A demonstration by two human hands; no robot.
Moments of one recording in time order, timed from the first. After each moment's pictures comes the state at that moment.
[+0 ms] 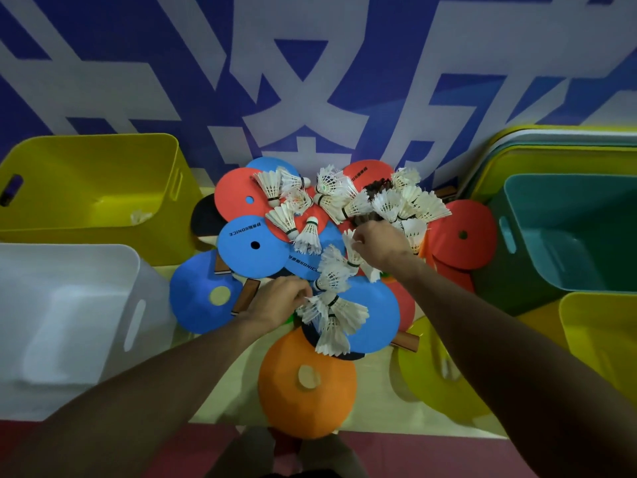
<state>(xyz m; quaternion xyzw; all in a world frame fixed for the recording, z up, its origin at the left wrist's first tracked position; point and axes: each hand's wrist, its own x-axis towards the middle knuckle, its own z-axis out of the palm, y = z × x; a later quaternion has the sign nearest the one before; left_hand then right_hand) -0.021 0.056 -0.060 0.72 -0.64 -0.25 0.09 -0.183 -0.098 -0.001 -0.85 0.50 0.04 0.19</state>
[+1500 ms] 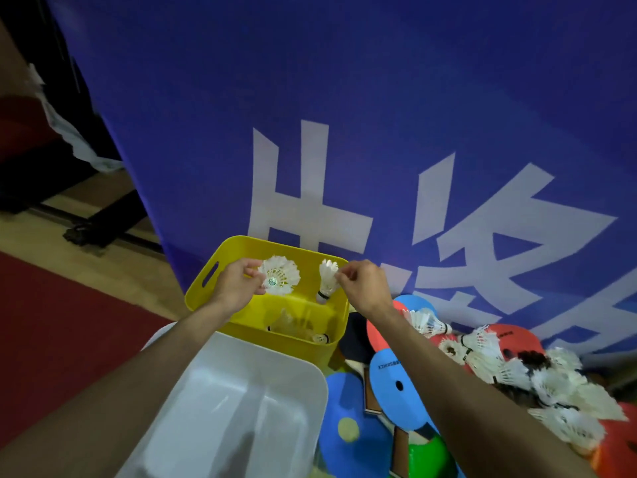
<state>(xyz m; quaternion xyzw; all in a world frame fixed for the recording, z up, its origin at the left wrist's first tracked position) 0.358 0.111 0.084 0.79 -0.25 -0.25 0.50 0.176 -0.034 0.108 -0.85 0.39 -0.19 0.29</state>
